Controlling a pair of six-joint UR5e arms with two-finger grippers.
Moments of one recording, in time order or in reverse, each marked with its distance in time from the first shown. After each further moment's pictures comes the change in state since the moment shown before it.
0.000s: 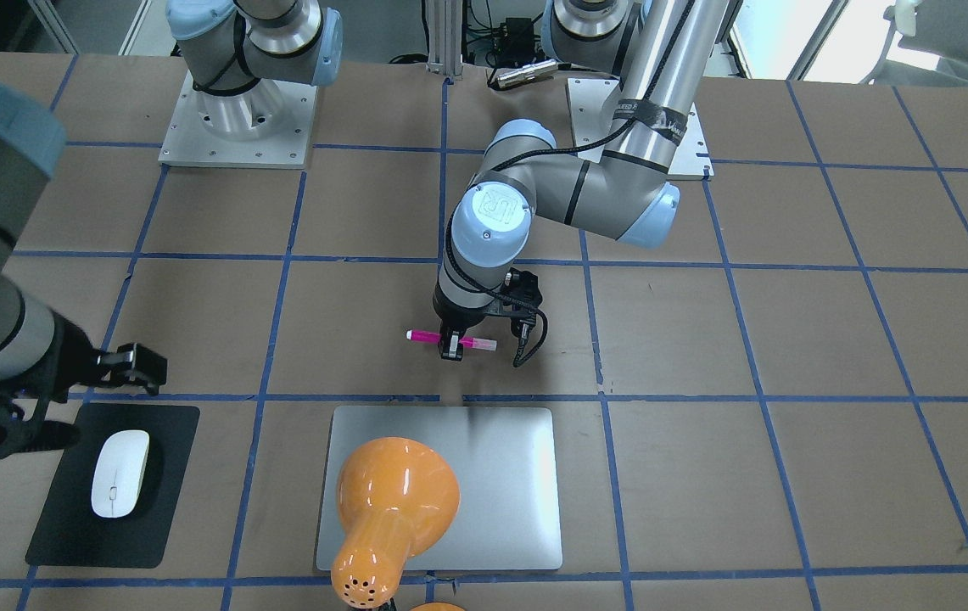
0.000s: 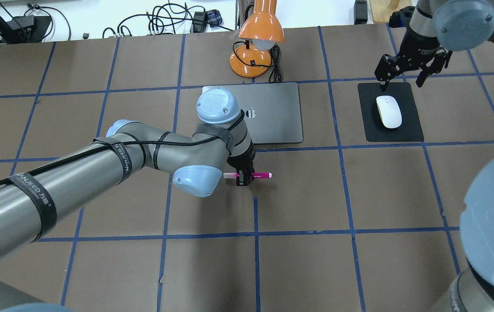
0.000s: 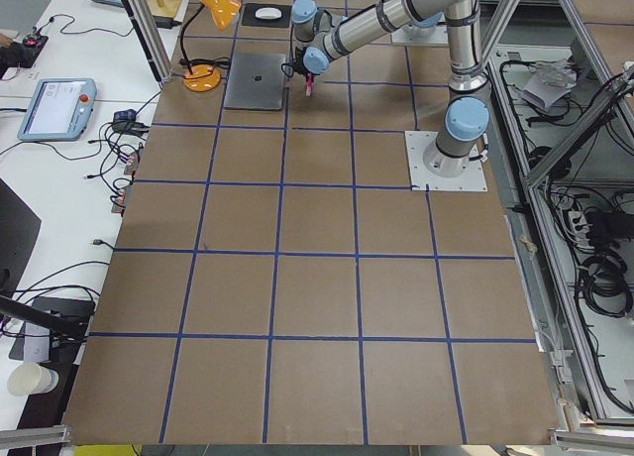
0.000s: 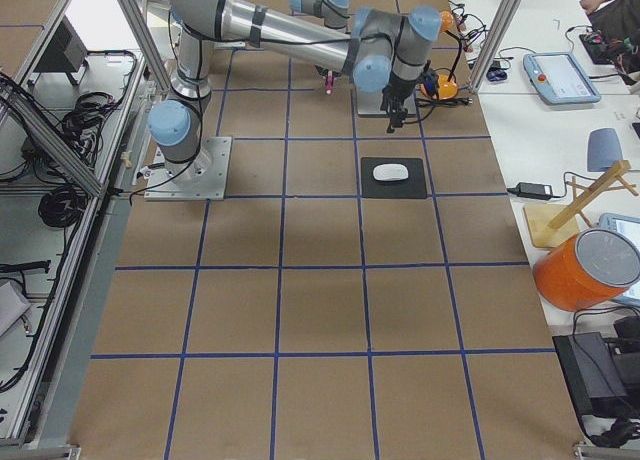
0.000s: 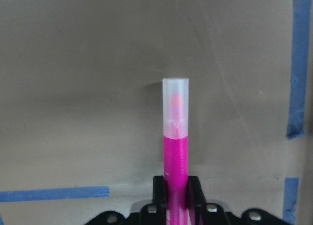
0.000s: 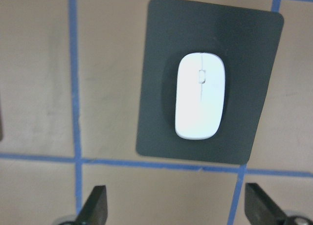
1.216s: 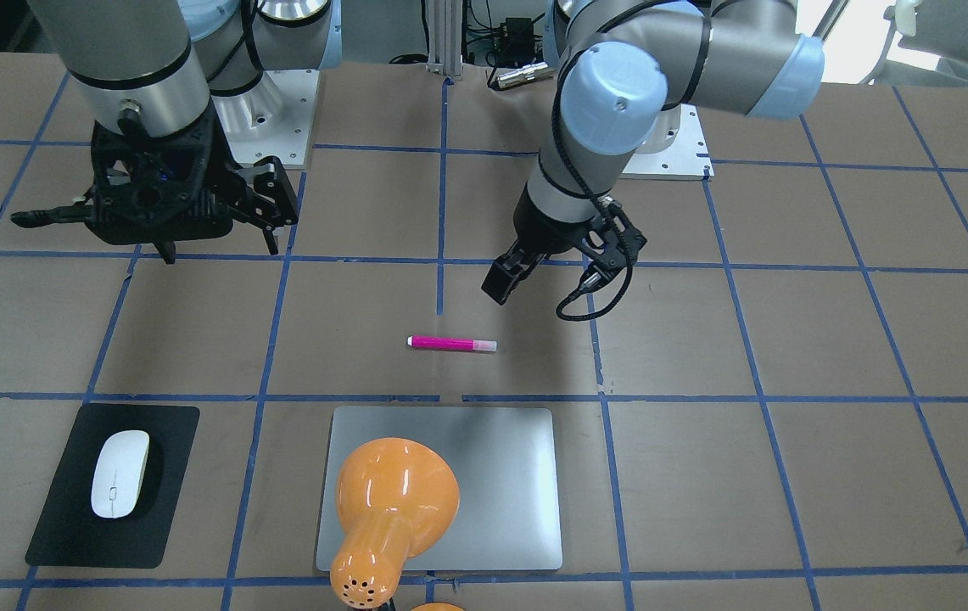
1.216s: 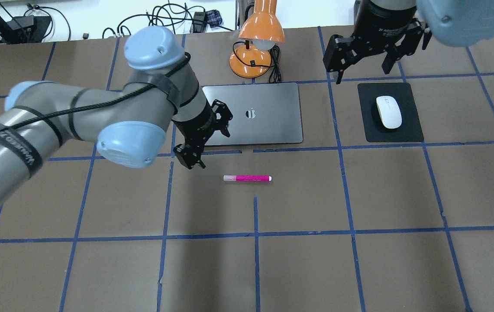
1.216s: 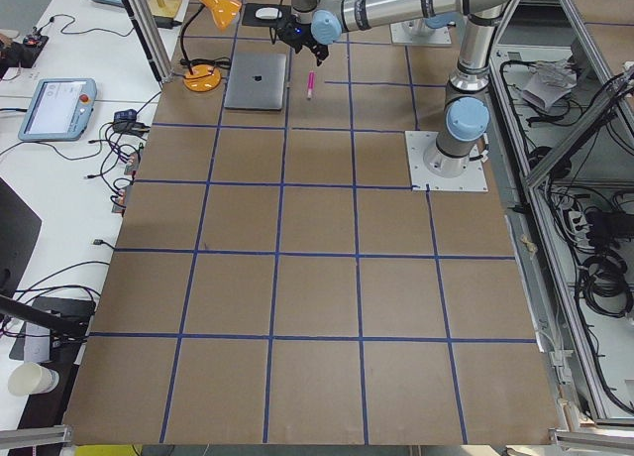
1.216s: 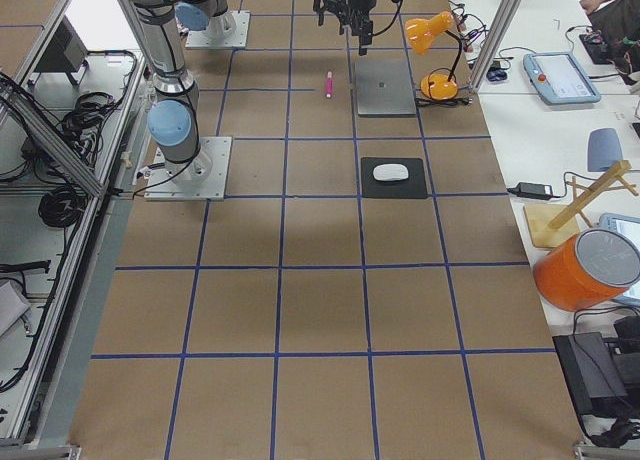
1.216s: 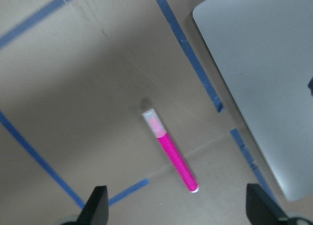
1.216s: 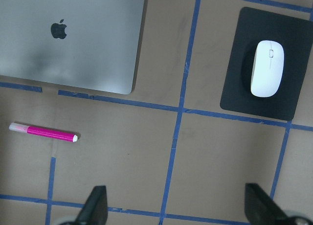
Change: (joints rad) left arm 0.179 0.328 0.130 -0.508 0.013 0.913; right arm 0.213 -0.197 0.006 0.044 0.008 0.165
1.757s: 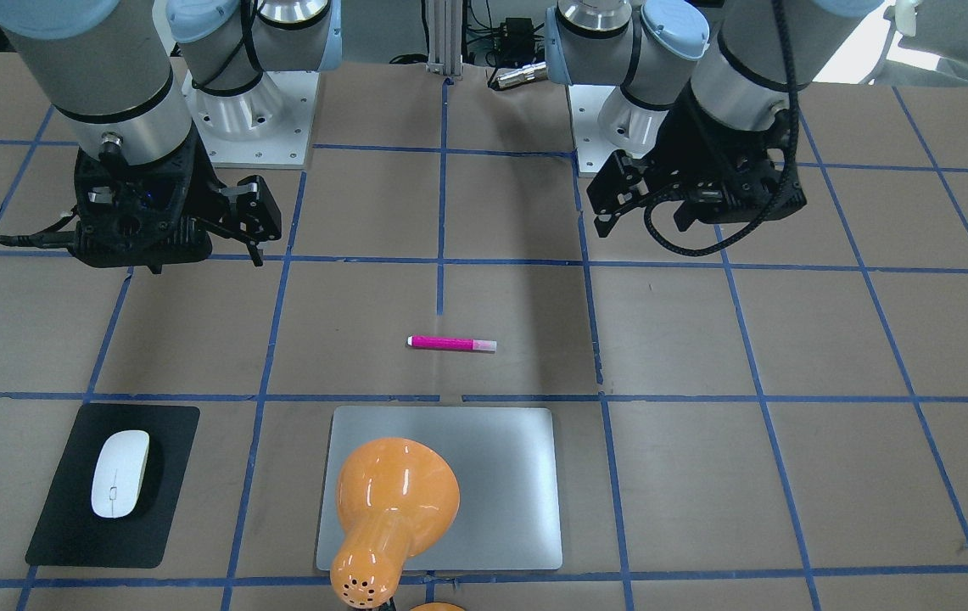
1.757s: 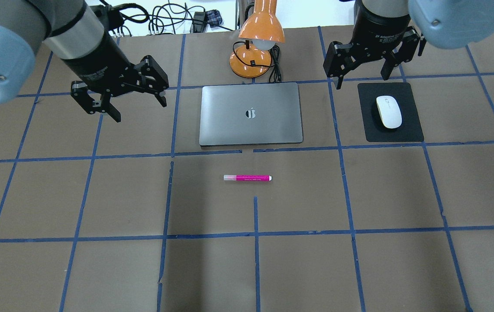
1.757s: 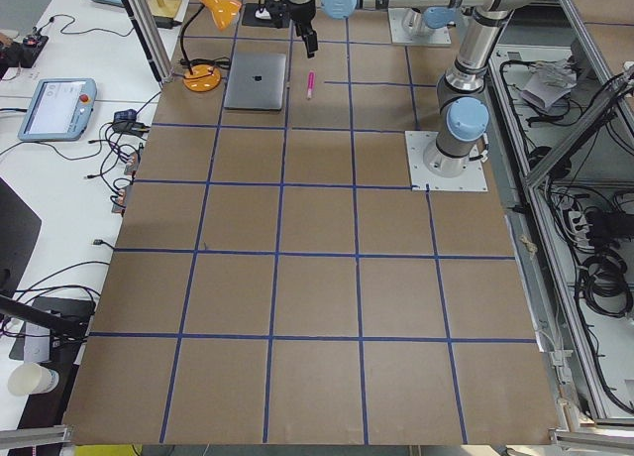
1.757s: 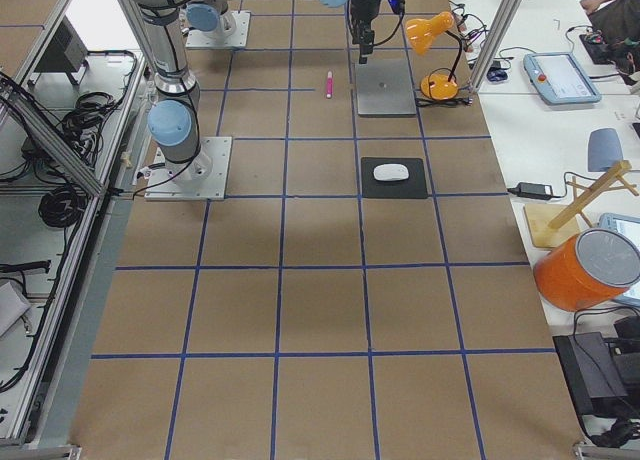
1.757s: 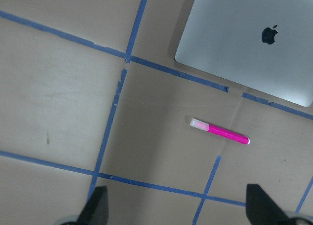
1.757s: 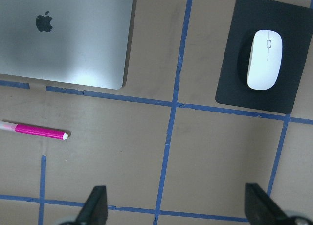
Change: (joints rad) left arm 0.197 0.094 0.205 -0.265 0.017 0.782; right arm -0.042 0.008 0.013 0.011 -0.004 -0.007
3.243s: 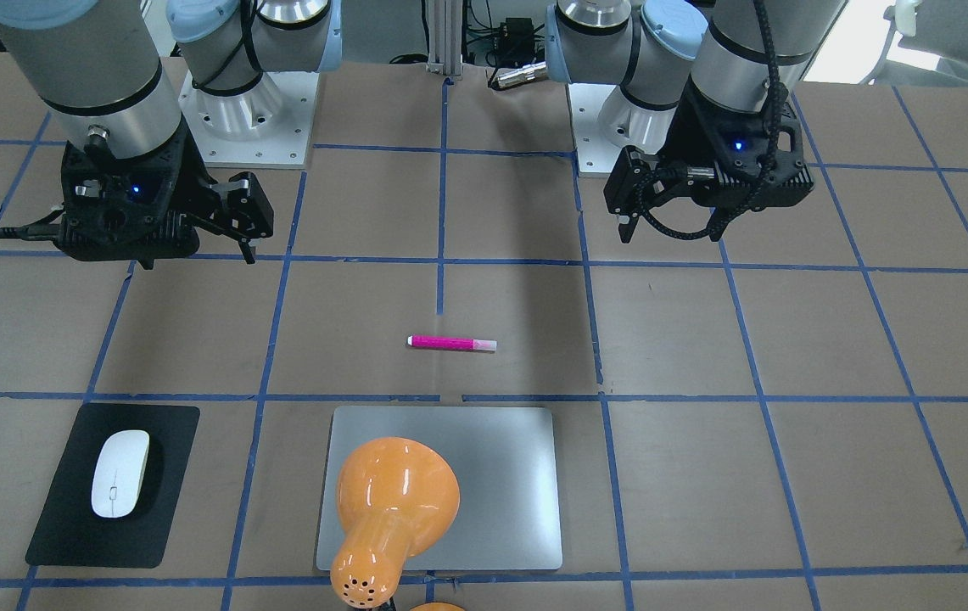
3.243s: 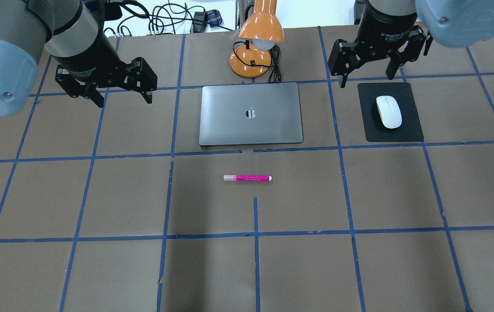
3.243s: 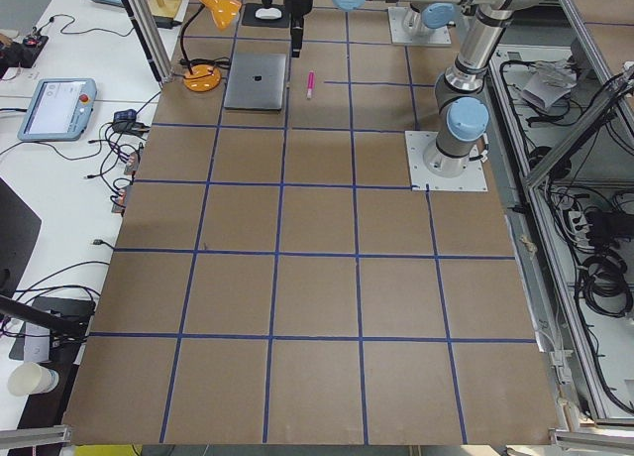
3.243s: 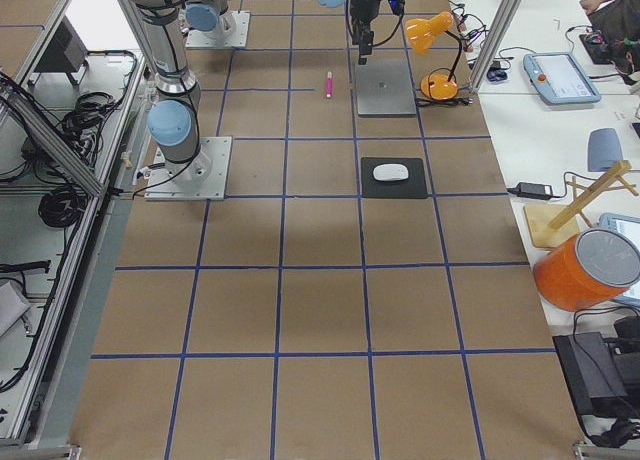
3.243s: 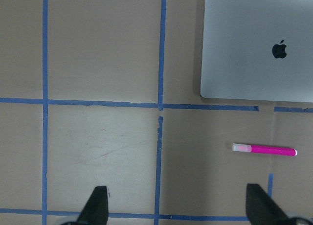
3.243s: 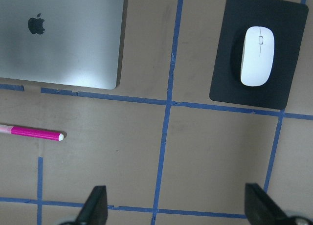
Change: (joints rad) left arm -0.033 0.024 -0.050 0.137 0.126 0.078; right arm -0.008 -0.007 0.001 0.004 -0.002 0.002
